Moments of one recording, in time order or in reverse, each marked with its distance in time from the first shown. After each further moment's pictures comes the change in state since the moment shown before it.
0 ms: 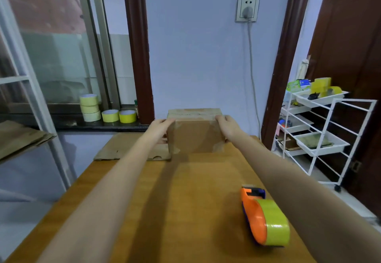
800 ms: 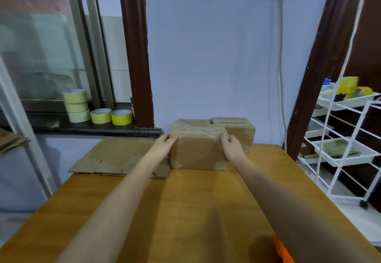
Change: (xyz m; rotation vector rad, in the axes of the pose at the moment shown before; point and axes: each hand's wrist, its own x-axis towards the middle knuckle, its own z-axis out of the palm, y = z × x) left_hand 0.139 -0.088 0.021 0.083 -0.050 0.036; right_hand 0.115 0.087 0.074 0.046 0.013 0.026
